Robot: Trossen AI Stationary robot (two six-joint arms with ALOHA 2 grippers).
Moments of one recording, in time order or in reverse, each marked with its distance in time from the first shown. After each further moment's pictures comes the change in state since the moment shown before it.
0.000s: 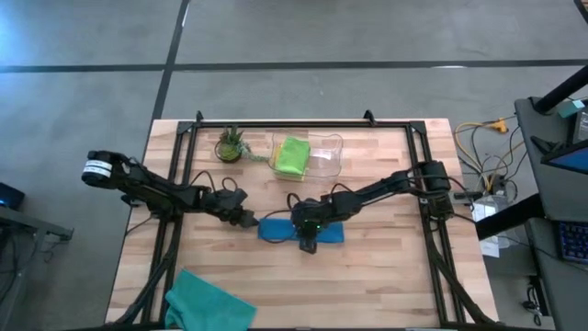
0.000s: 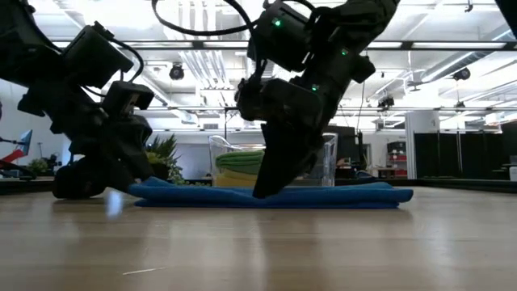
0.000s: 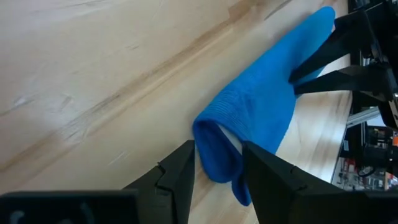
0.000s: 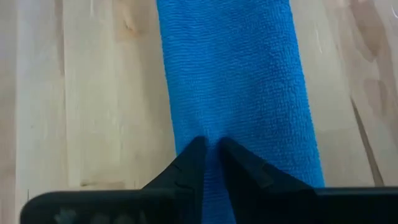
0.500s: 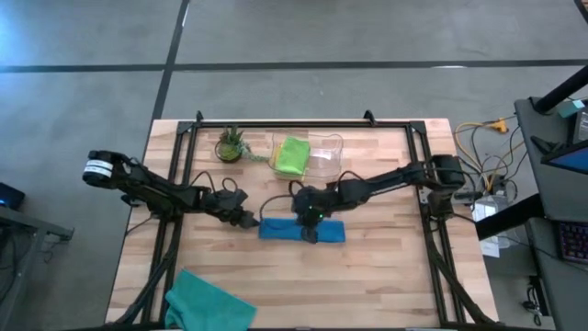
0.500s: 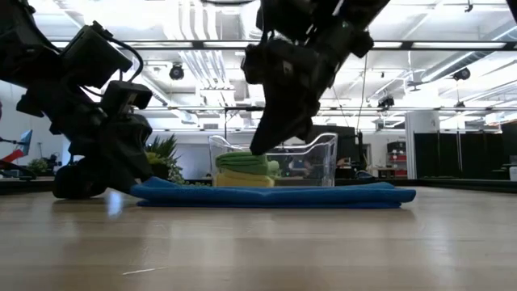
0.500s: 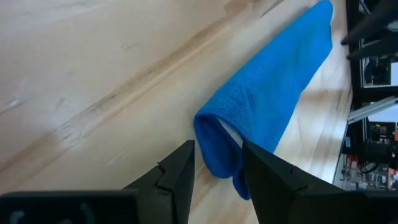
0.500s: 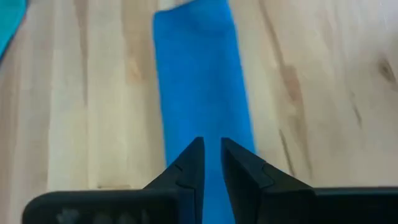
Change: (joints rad) left arm -0.001 -0.024 -0.003 0.026 -0.007 0.027; right arm -0.057 -0.143 0.005 -0.057 0.007 -0.053
